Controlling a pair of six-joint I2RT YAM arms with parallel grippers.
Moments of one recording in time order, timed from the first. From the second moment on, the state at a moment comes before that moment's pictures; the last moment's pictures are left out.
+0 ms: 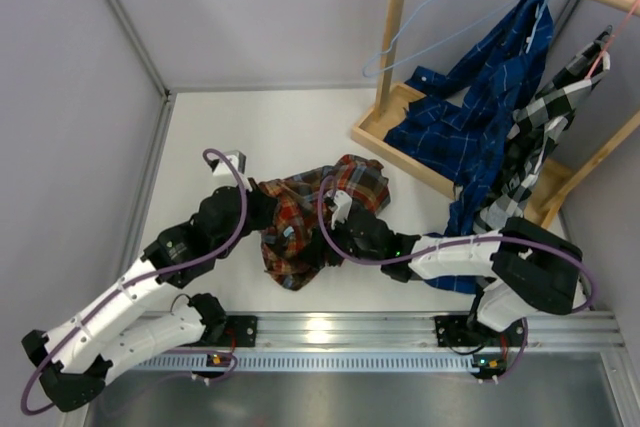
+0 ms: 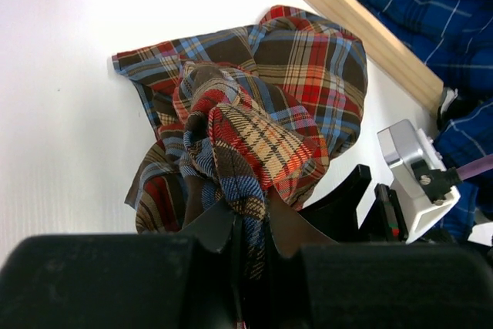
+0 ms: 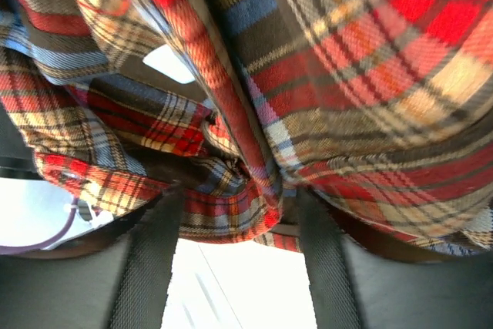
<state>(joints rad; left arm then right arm) -0.82 0.76 0.87 -0.59 -0.44 -0.69 1.11 1.51 0.63 0.51 -0.07 0.63</state>
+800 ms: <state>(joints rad) -0.82 0.60 0.84 -0.57 -0.56 -0.71 1.19 1.40 0.75 0.29 0.20 0.67</state>
